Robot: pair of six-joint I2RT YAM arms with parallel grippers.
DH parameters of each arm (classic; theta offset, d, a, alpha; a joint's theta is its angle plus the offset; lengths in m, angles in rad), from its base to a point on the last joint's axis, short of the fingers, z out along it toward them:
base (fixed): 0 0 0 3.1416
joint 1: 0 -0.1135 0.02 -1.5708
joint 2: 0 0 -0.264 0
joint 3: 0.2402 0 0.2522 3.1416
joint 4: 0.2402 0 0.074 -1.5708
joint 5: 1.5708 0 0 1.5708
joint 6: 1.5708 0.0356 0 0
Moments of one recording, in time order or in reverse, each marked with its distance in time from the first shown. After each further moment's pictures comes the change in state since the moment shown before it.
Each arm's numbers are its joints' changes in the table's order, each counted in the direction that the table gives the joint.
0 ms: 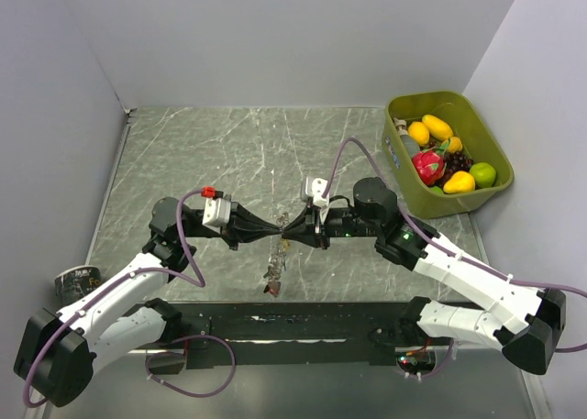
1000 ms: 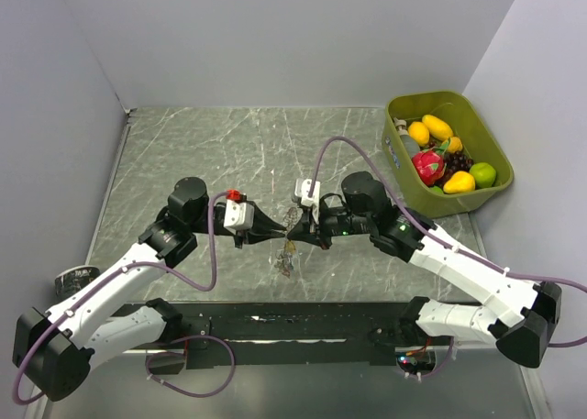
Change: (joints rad) left arm 0.061 -0.023 0.203 0.652 -0.071 0.476; right arm 0.001 -0.061 0.094 0.240 0.048 -0.089
